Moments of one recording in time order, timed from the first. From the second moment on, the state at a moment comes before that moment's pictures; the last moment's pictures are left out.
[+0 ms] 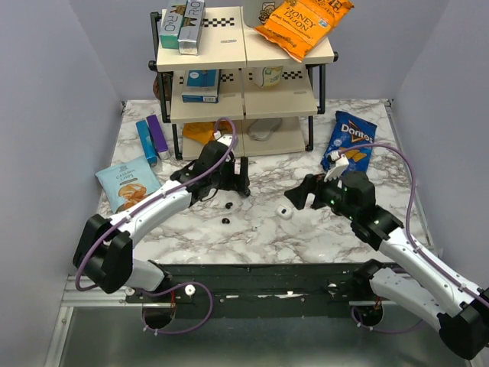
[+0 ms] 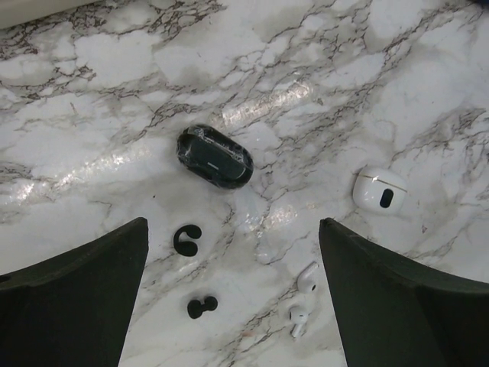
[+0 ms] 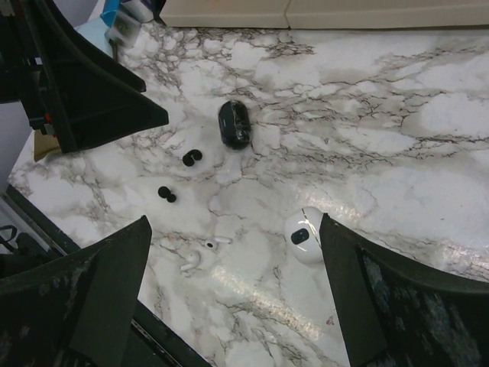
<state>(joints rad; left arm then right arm) -0.61 1.38 0.97 -0.30 -0.01 -0.39 0.56 0.83 0.60 -0.12 -0.13 0.43</state>
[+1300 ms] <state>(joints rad) -0.60 1.78 1.15 -0.41 0.14 0.13 0.56 0.79 0.65 -0.23 -0.21 0.42</state>
